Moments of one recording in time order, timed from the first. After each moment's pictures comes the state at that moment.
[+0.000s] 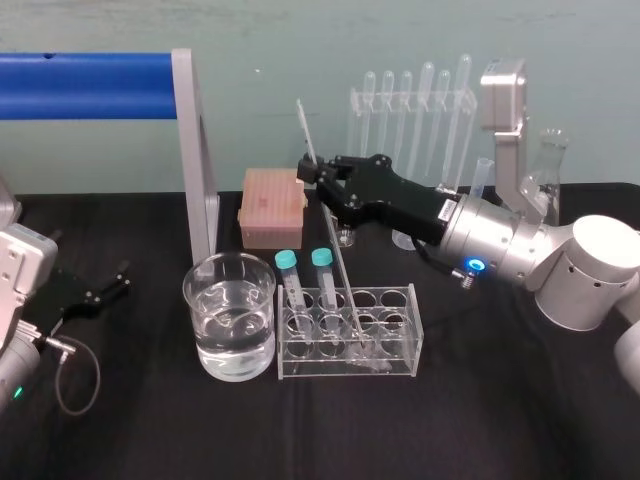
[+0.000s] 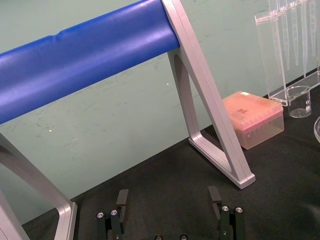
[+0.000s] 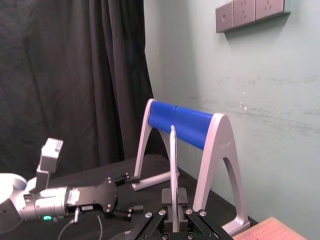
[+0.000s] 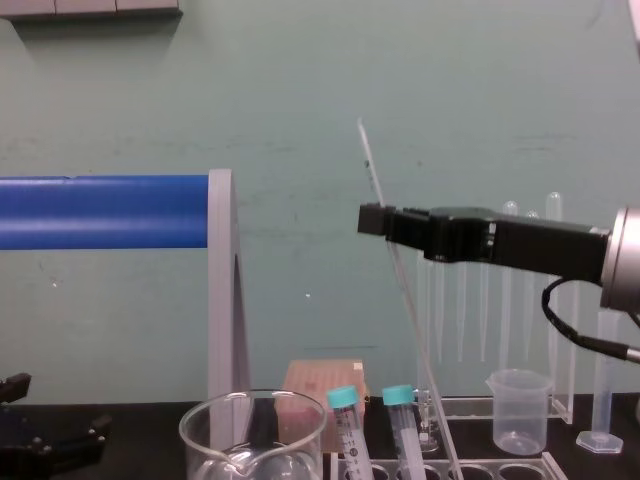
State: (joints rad) left arm -0.20 0.60 0.45 -1.41 -0.25 -0.12 0.03; right arm 0.54 0.45 -0.55 -1.37 0.70 0.00 0.67
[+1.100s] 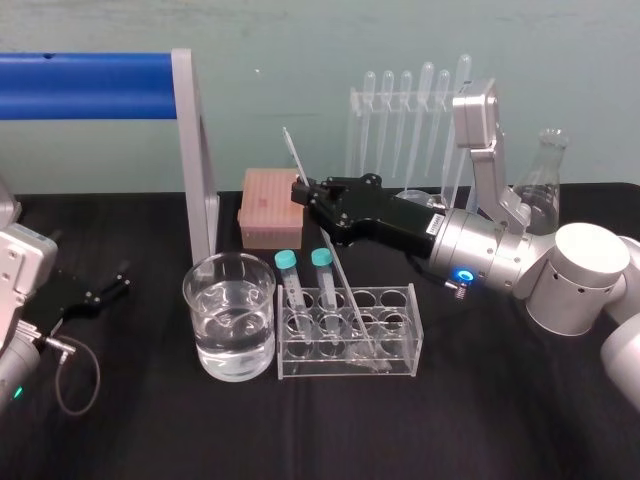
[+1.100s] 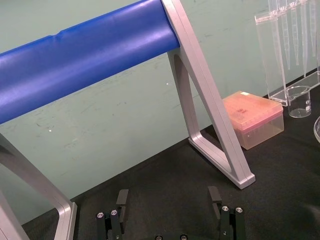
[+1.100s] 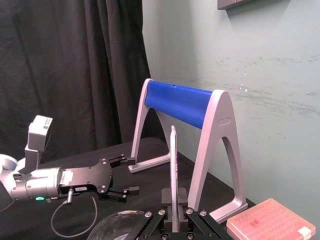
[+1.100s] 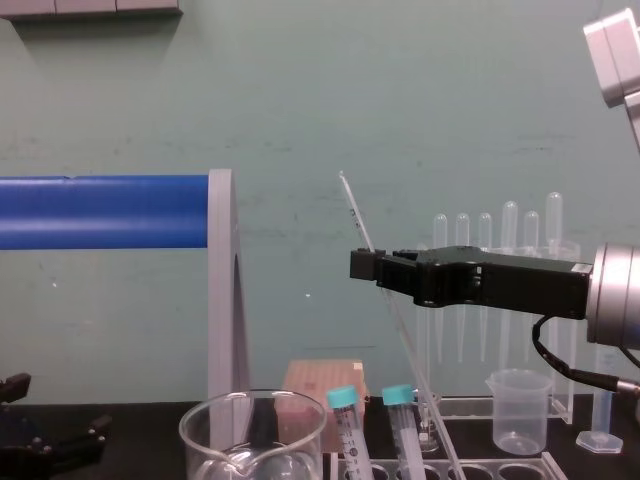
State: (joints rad) left arm -0.20 0.60 0.45 -1.41 -0.25 -0.12 0.03; right arm 0.55 0.43 -0.57 -1.30 0.64 0.00 0.68
